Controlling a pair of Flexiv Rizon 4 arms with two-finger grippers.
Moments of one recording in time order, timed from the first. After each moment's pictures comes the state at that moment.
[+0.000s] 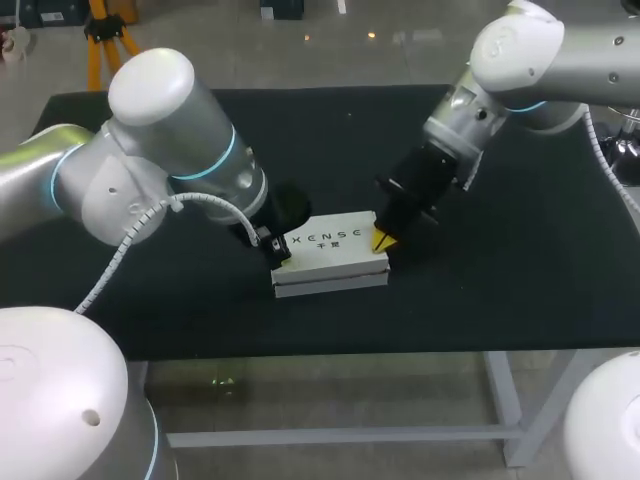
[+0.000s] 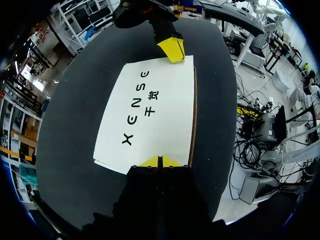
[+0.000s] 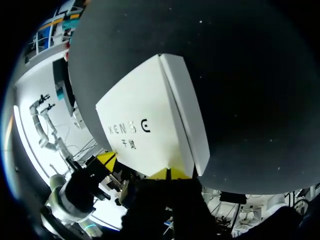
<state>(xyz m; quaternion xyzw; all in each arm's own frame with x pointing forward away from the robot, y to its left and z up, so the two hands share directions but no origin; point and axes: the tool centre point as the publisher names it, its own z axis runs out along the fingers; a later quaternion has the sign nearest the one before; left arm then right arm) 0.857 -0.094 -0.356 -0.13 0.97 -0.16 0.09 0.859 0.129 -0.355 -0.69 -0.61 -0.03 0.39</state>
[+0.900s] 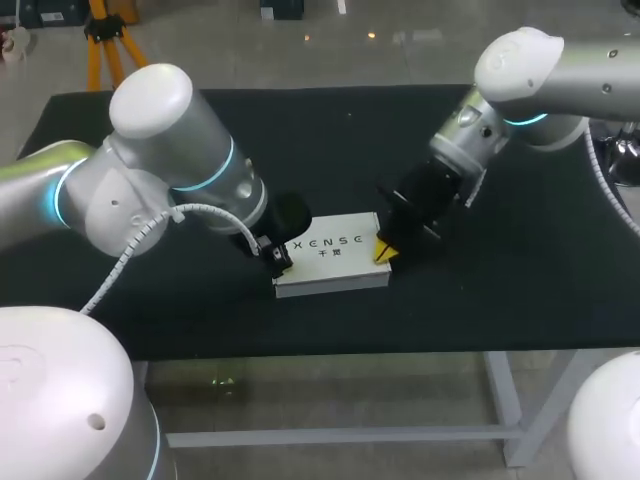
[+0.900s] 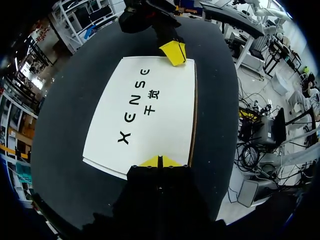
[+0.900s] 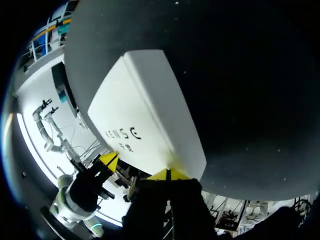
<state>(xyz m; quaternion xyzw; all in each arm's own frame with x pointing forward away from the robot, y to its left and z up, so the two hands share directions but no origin) 0.854 -0.096 -0.376 -0.14 0.97 -0.17 0.08 0.856 0.126 -0.379 -0.69 -0.58 -0.02 0.43</state>
